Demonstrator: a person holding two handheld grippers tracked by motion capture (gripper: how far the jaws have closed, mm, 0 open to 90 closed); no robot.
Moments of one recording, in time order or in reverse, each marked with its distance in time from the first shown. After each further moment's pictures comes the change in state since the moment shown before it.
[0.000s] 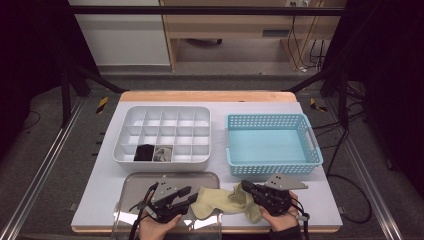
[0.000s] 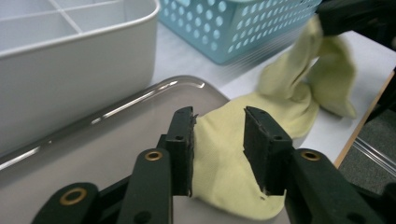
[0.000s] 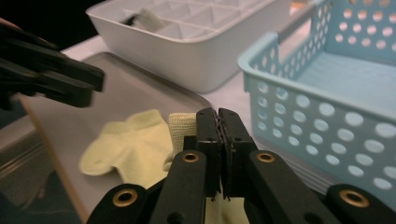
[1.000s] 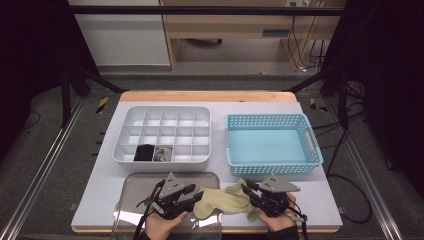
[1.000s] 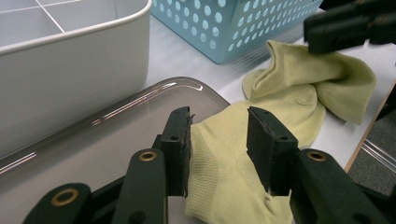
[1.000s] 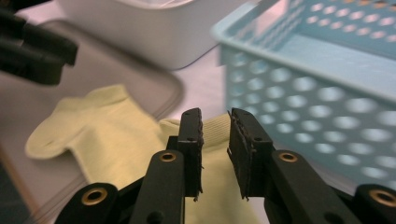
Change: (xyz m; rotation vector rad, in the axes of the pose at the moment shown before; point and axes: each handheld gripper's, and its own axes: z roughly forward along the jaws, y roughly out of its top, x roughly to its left) left arm 0.003 0.000 0.013 0.031 0.008 -0.009; right arm 0.008 -0.009 0.009 0.077 -0.099 -0.081
